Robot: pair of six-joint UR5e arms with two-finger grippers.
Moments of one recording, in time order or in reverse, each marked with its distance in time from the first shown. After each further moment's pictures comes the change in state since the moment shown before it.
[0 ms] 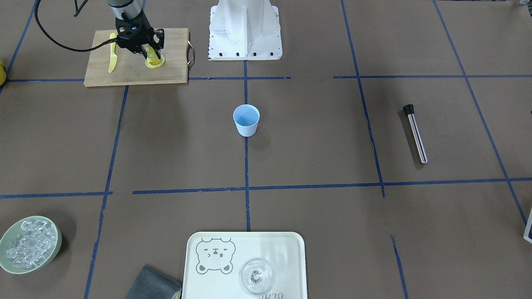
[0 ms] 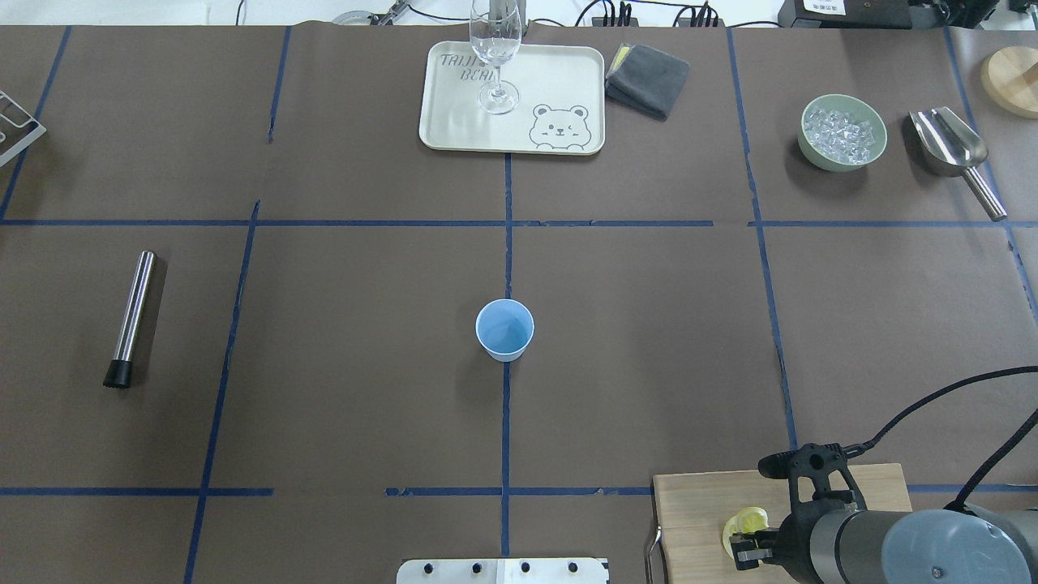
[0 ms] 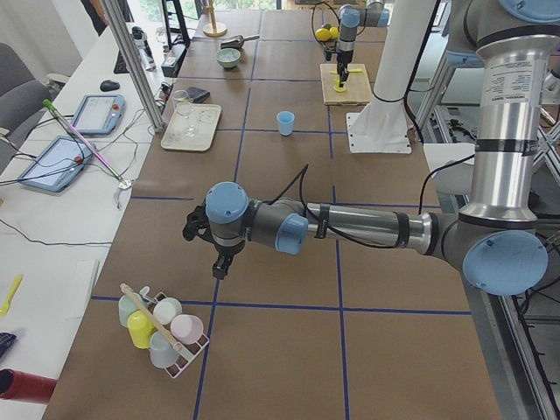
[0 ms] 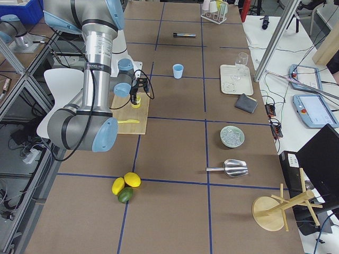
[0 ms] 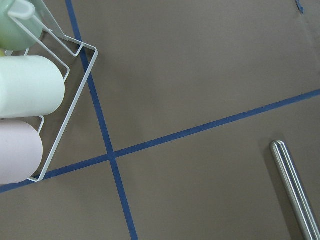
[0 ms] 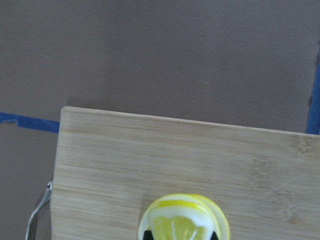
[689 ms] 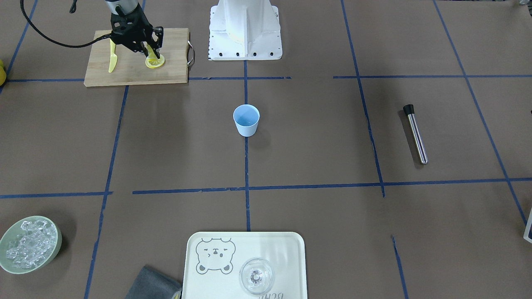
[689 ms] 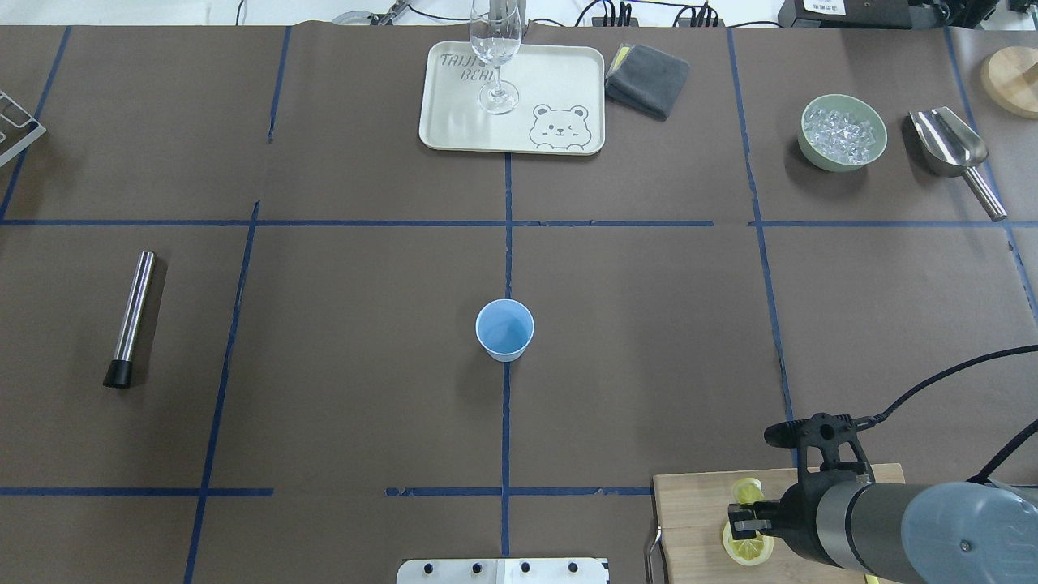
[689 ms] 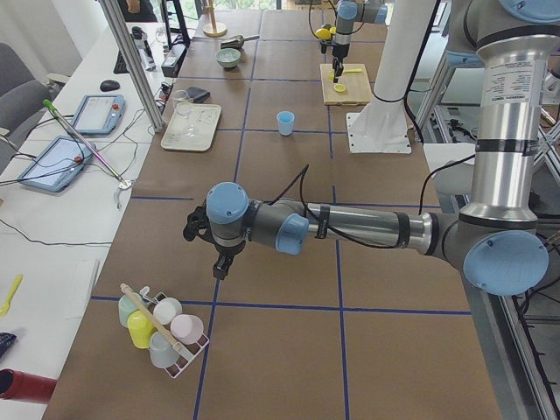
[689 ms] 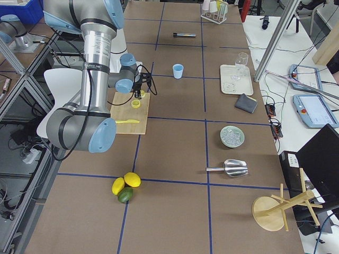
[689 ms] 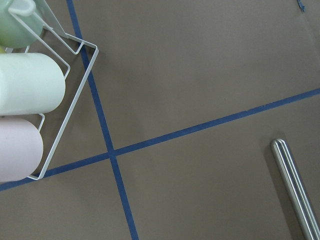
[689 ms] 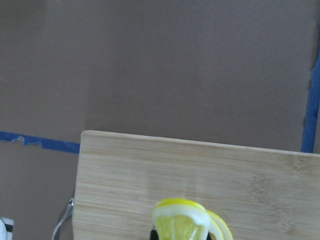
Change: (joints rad) left arm 0.000 0.002 -0.001 0.000 0.000 0.000; right arm 0.075 0.029 0.047 -0.008 0.006 -0.001
